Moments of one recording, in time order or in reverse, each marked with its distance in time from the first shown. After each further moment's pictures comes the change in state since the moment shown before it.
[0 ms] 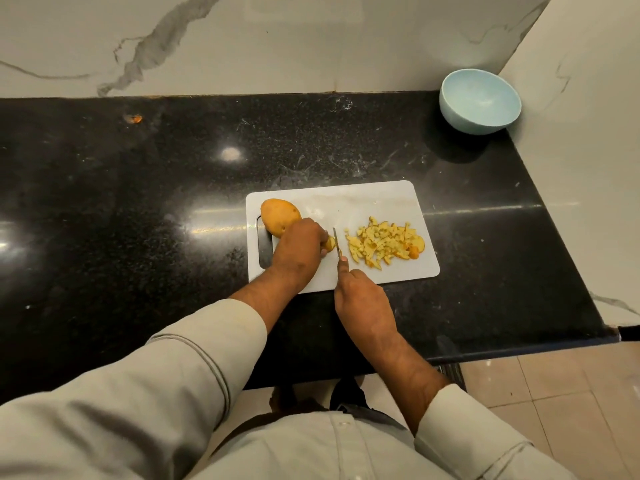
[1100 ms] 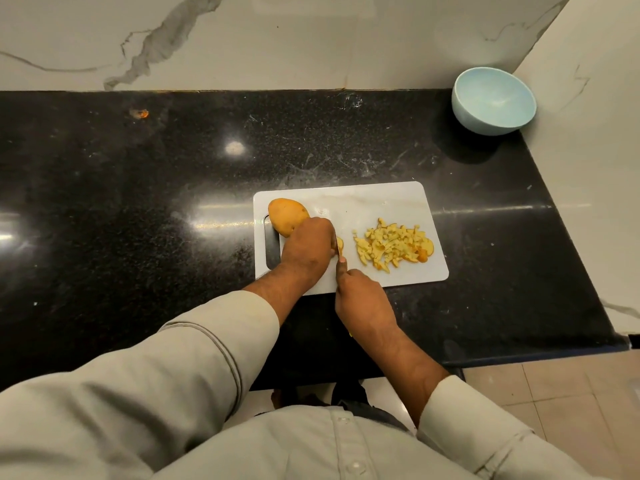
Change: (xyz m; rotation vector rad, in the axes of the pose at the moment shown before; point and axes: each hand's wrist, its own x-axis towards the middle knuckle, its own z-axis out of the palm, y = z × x) left_hand 0.009 0.009 -0.006 0.071 -0.089 -0.017; right_hand 0.016 -0.006 0.002 -0.043 -0.136 -0.032
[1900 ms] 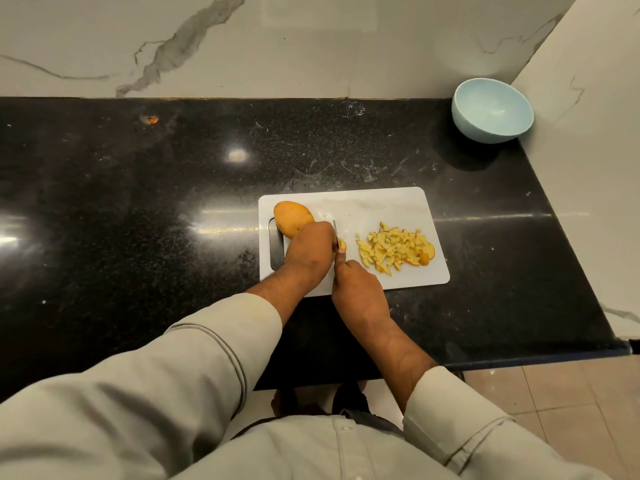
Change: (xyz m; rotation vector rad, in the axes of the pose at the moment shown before) left_hand -0.001 -0.002 0.000 -0.025 -0.007 -0.041; right_hand 0.012 -0.012 -0.004 0.037 0.095 0.009
